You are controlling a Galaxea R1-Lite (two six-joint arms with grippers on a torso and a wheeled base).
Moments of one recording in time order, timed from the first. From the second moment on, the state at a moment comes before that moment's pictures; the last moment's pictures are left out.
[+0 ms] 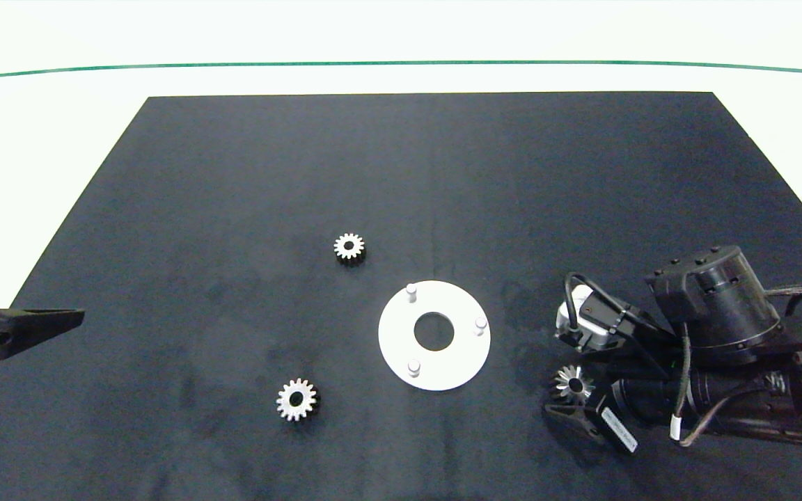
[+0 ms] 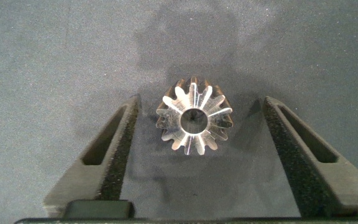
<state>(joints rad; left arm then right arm) -0.02 1.08 -1.11 0.57 0.06 0.21 0.57 1.57 -0.82 0.05 -0.10 -0.31</state>
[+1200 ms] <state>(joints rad) -0.02 1.09 -1.11 0.53 0.06 0.20 0.59 1.58 -0.81 0.05 -0.13 -0.31</state>
